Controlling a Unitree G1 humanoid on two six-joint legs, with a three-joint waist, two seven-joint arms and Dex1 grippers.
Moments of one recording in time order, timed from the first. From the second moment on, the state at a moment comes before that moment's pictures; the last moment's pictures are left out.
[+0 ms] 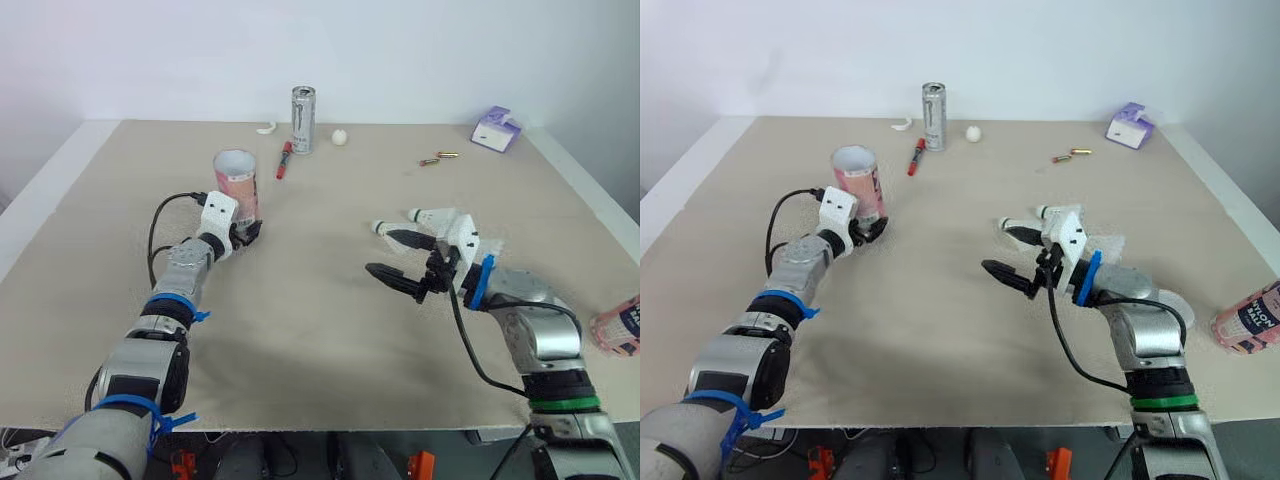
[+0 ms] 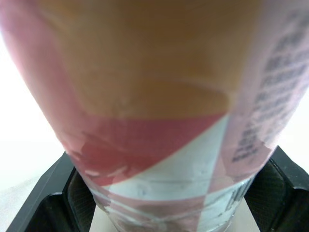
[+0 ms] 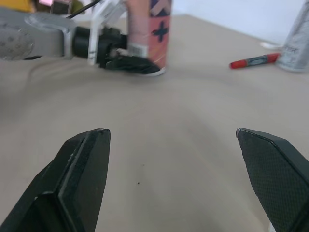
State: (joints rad) left arm -0.91 0.32 0.02 1.08 -0.01 -0.24 -0.51; right arm -0.36 -0.56 -0.08 -0.04 0.41 0.29 0.90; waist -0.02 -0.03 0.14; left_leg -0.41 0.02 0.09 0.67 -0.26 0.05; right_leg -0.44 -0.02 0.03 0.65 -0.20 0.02
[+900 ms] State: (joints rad) left arm -0.89 0.47 -0.39 0.29 0.05 0.39 -1.34; right arm -0.41 -0.39 -0.17 -0.06 0.43 0.68 0.37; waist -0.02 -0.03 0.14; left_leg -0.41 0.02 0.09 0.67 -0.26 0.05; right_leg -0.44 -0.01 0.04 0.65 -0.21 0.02
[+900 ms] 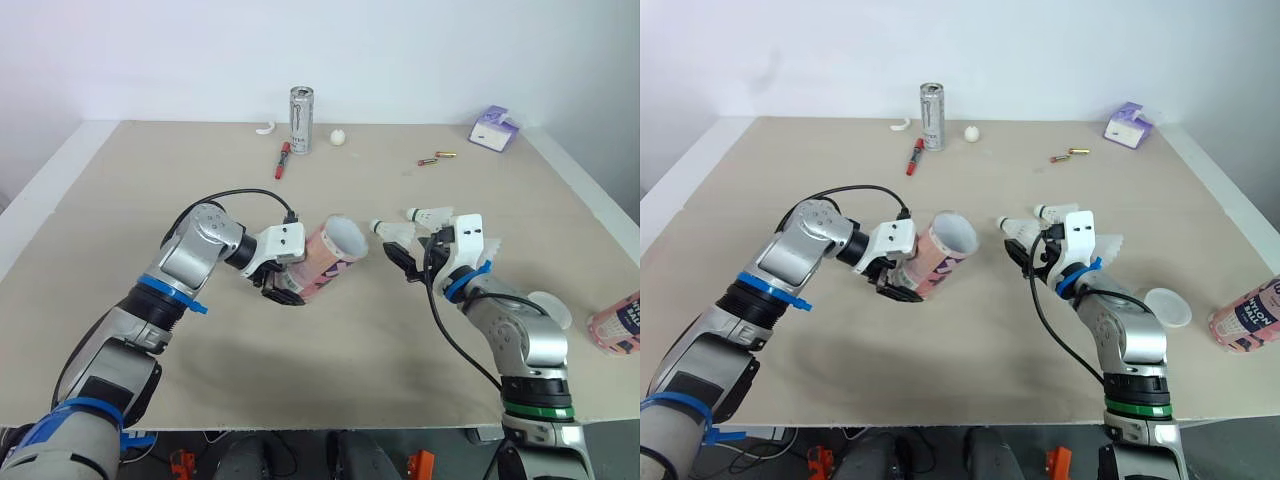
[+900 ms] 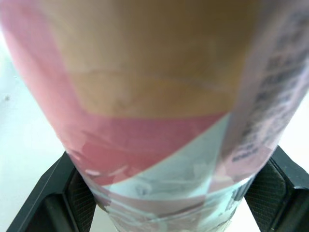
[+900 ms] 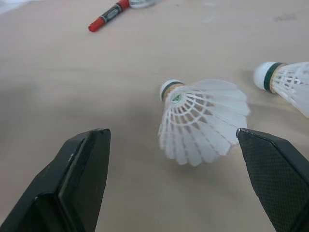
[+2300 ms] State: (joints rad) left arm -0.83 0.52 -0.44 0.19 0.11 0.33 -1.29; right arm -0.78 -0.31 -0.16 0.53 0.31 0.63 0.35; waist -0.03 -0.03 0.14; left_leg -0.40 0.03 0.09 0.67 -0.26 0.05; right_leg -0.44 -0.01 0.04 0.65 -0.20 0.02
